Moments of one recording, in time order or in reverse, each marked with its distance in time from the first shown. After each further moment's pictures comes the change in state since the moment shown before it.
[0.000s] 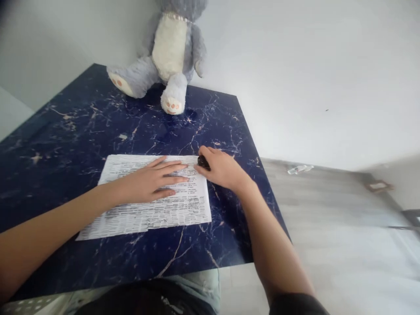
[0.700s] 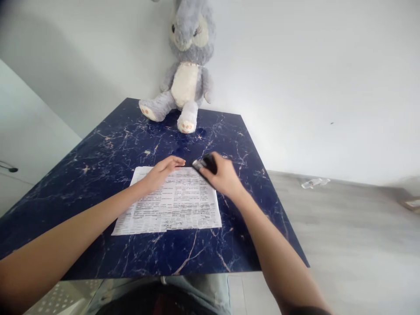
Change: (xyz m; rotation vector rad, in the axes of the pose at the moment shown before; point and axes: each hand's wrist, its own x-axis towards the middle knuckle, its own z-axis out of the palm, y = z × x) left_hand 0.003 -0.019 -0.004 -0.904 0.554 -0.404; right_hand 0.005 -0.033 0.003 0.368 0.322 0.162
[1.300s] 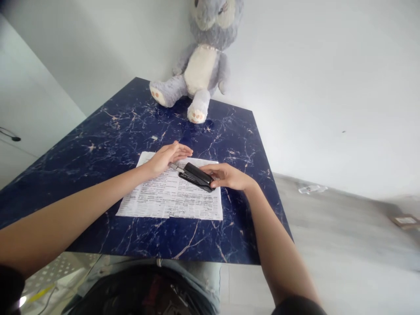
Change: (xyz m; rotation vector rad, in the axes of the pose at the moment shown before) left_hand 0.006 -0.001 0.000 -0.365 0.077 -0.112; right_hand 0.008 0.033 -0.006 0.650 -0.800 -0.129
